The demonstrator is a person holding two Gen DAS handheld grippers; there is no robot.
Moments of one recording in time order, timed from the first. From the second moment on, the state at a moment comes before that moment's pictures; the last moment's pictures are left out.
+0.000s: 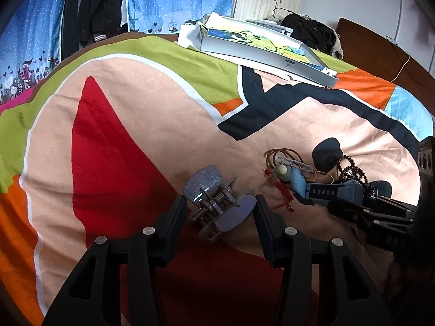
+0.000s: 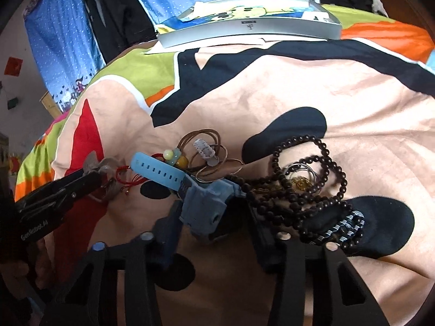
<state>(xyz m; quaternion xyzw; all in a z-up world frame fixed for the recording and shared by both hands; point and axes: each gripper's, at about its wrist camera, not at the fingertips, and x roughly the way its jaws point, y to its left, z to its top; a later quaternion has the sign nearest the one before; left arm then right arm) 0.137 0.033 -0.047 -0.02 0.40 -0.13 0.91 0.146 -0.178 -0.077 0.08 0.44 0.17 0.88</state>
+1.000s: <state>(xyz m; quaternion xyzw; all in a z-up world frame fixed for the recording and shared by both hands) 0.128 0.025 0.032 -0.07 0.31 -0.10 0.94 0.139 -0.197 0.018 0.08 0.32 0.26 0.91</state>
